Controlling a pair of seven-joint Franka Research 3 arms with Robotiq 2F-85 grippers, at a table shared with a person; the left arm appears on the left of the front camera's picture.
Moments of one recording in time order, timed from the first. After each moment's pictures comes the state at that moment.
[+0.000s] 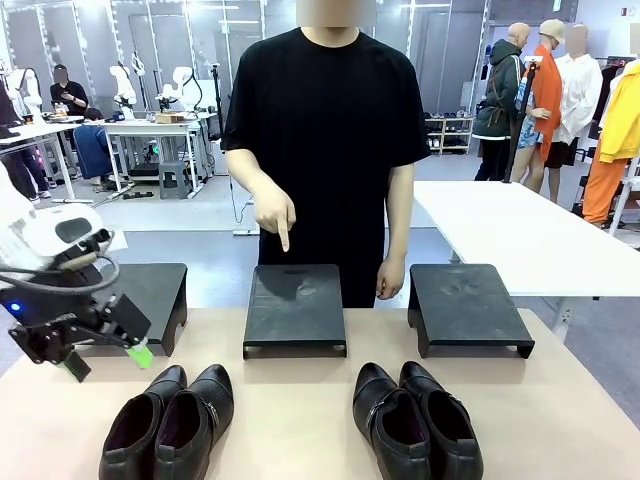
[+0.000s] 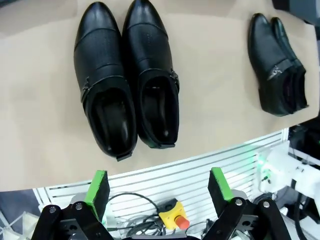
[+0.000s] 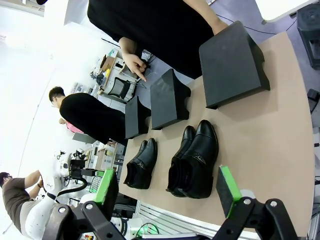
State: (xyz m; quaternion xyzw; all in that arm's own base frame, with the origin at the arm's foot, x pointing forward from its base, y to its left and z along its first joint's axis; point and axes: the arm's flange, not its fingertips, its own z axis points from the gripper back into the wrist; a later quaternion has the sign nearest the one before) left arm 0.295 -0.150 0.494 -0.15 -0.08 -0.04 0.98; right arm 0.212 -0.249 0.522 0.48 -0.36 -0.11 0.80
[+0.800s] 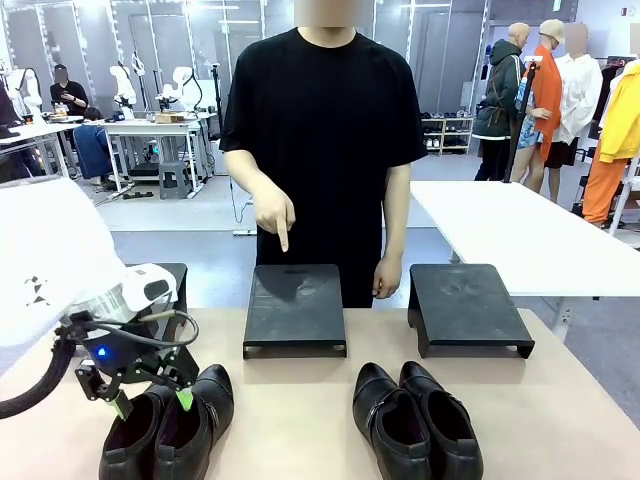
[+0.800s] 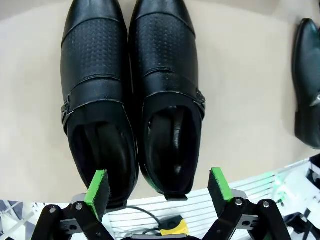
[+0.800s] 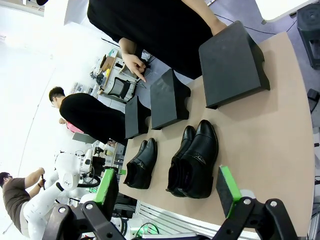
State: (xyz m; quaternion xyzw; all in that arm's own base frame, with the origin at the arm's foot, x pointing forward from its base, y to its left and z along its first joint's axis) left arm 0.333 -0.192 0.407 -0.09 -0.04 -0.01 1.00; right arm 0.212 -0.249 0.522 0.48 -0.36 -0.11 0.80
